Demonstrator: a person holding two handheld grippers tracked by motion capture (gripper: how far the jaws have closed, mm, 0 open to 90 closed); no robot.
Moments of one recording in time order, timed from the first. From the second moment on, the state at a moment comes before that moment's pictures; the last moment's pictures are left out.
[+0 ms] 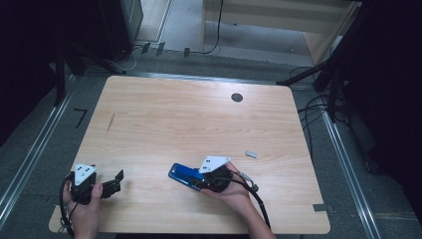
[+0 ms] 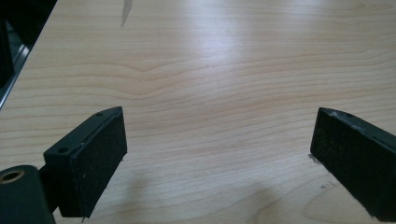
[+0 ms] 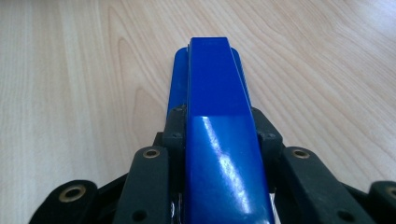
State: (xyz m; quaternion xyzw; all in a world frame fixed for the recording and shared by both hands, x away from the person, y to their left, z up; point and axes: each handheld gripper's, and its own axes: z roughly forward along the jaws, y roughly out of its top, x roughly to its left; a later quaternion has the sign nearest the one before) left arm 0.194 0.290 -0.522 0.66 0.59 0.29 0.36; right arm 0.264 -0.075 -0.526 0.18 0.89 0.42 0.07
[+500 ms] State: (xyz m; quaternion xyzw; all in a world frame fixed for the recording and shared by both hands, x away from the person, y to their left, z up) left arm 0.182 0.241 -0.511 0.69 0.54 0.26 0.40; right arm 0.243 -0.086 -0.529 0.16 0.88 0.43 0.07
